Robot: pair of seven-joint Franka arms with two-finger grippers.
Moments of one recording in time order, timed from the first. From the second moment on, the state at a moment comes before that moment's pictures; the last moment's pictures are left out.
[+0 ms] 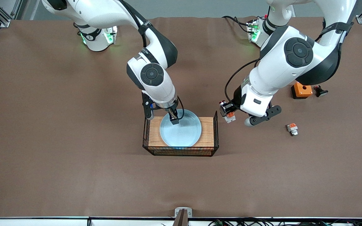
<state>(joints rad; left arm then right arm) 0.07 0.39 -0.69 -1.50 0.04 1.98 -1.04 0.62 0.61 0.10 -1.38 0.08 2.04 2.04</state>
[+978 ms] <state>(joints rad) -0.34 0.58 -0.41 -1.36 0.14 2.16 -1.32 0.52 0.15 0.10 -1.38 0.08 1.44 1.49</state>
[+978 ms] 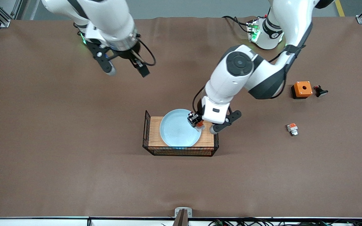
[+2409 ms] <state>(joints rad) -0.44 0.42 -0.18 -1.25 0.13 1.83 -1.16 0.26 -0.11 -0.23 -1.64 0.04 1.60 0.17</state>
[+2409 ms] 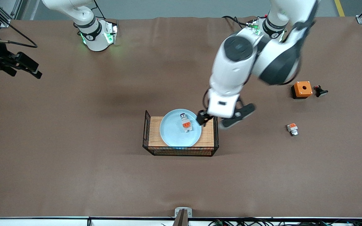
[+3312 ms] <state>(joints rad) 0.07 0.10 -0.17 -1.40 0.12 1.41 -0.29 0.18 0.02 -0.23 -1.47 0.02 1.60 -0.08</state>
